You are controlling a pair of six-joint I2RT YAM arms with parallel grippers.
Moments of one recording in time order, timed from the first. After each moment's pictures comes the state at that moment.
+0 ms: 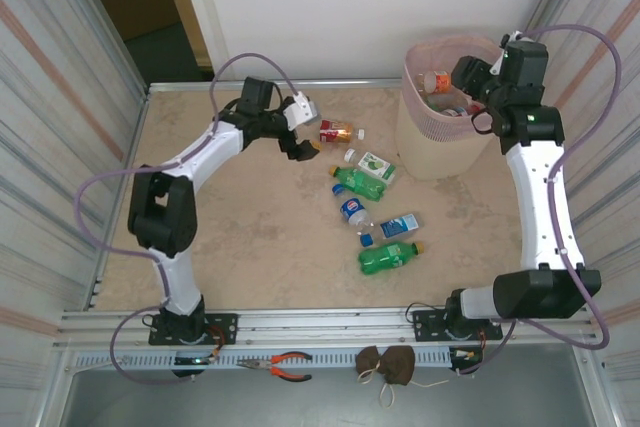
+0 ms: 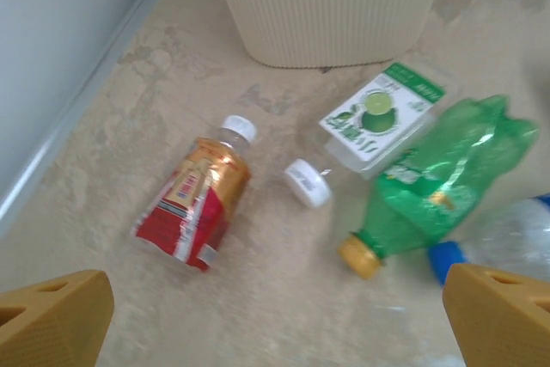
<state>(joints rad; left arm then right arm) -0.38 1.92 1.56 -0.37 0.61 0.77 -0.01 1.36 1.62 -0.67 0.03 0.39</state>
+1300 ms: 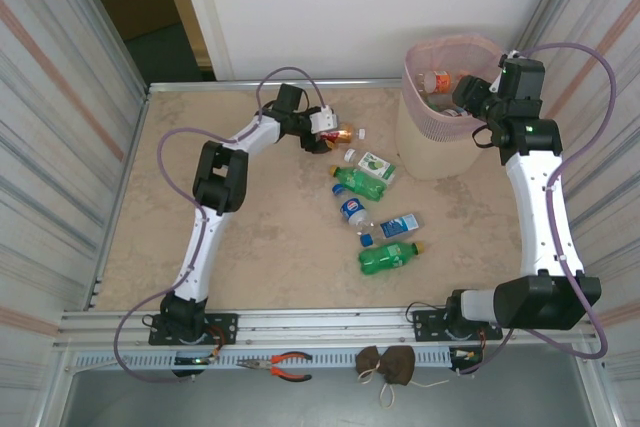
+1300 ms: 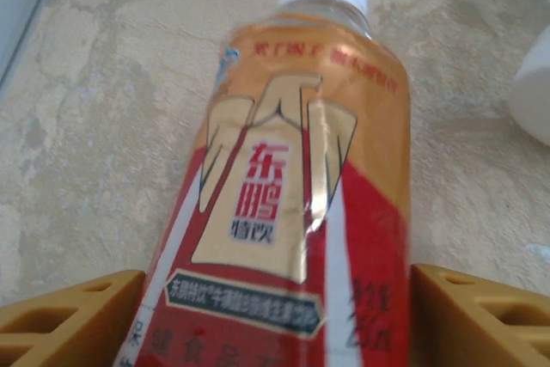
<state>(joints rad) -0.38 2.58 2.13 -0.38 0.61 1.02 -0.03 1.32 1.50 -0.68 0.03 0.38</state>
